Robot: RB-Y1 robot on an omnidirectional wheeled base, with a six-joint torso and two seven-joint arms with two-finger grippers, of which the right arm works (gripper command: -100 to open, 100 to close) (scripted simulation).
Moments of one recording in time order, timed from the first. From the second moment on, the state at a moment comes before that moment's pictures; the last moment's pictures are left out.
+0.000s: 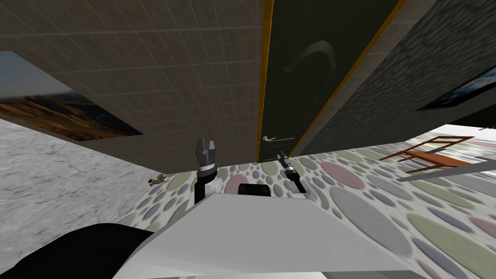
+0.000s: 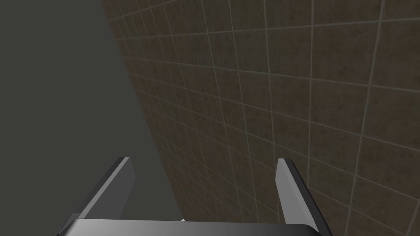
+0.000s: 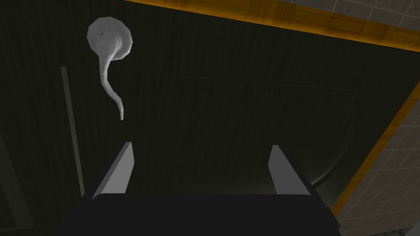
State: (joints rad) arm 0.22 -0.24 -0.04 -1.39 0.25 -0.66 -0.37
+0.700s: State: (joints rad) arm 0.15 -0.28 -0.06 -1.19 0.28 -0.72 -0.41
